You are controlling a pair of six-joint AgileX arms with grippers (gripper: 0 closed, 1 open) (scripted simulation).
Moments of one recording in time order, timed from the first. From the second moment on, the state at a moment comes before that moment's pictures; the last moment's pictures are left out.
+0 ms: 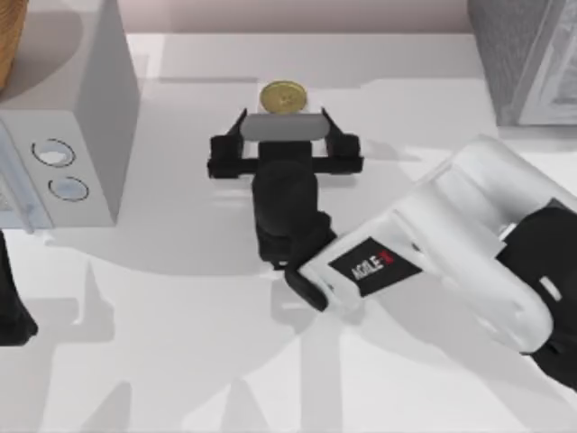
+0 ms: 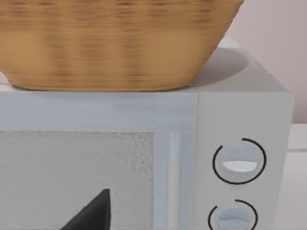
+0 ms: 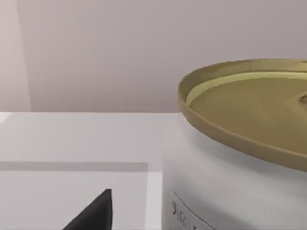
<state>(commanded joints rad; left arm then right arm) 0.00 0.00 0.00 0.00 0.00 0.00 0.75 2.65 1.52 1.12 0.78 0.01</state>
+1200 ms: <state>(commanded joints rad) 0.00 0.00 0.00 0.00 0.00 0.00 0.90 2.52 1.20 1.31 0.93 0.02</state>
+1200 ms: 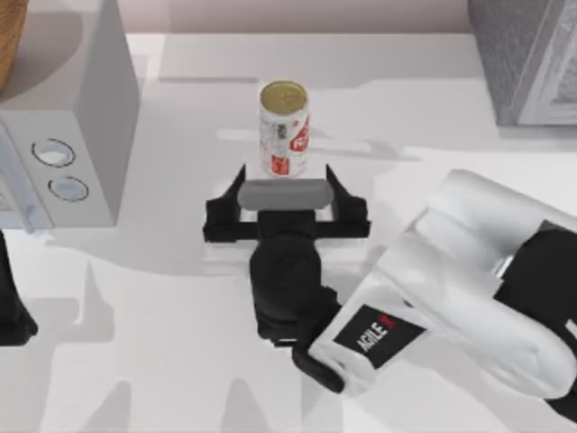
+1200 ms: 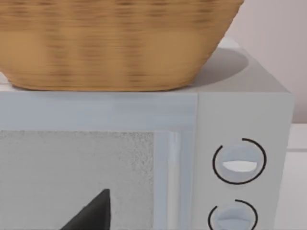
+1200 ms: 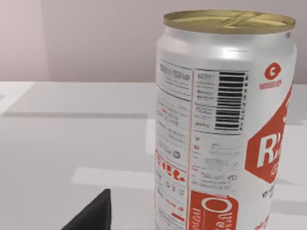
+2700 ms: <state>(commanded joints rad) 0.00 0.00 0.00 0.00 0.00 0.00 0.66 2.10 0.73 1.14 0.65 0.03</state>
